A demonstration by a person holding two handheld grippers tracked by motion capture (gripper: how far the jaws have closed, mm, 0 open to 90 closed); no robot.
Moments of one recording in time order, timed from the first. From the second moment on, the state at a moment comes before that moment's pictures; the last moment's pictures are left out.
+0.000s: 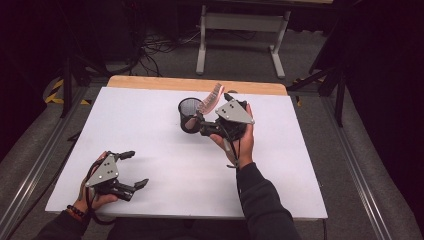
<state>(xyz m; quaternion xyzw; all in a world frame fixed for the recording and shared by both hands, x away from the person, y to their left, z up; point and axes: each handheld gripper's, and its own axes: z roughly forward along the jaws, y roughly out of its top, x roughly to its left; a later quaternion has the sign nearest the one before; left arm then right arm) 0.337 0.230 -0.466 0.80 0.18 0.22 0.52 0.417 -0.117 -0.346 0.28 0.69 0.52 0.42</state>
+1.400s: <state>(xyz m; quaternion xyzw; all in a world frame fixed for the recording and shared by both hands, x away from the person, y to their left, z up) 0.337 0.231 -0.466 0.80 0.18 0.23 0.52 0.383 -0.135 -0.365 0.27 0.69 0.51 0.43</state>
